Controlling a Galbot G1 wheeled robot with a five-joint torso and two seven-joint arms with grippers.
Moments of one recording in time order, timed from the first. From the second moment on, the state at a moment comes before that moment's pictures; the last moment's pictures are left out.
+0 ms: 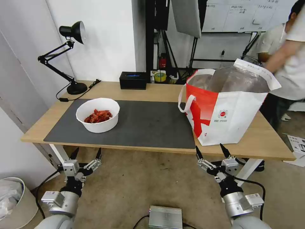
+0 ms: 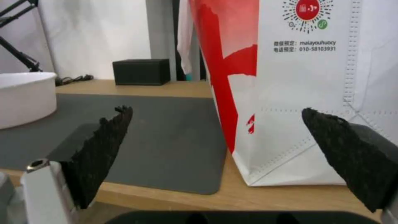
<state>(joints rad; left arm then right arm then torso) 1.66 -1.31 -0.73 -2.16 -0.40 0.01 0.08 -1.71 1.26 0.51 2.20 0.27 0.13 0.03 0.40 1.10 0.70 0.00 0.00</state>
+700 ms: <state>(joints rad) 1.30 -0.70 -0.72 -1.96 -0.88 0.21 -0.06 -1.70 1.26 0.52 2.20 0.27 0.13 0.03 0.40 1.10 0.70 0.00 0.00</state>
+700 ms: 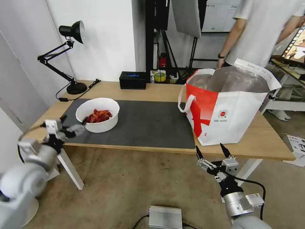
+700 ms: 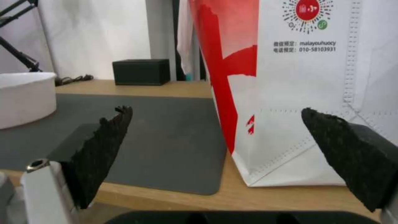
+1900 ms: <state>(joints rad) 0.17 -0.61 0.28 -1.32 -1.21 0.63 -0.11 -1.70 1.26 0.52 2.20 0.27 0.13 0.03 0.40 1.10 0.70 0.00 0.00</state>
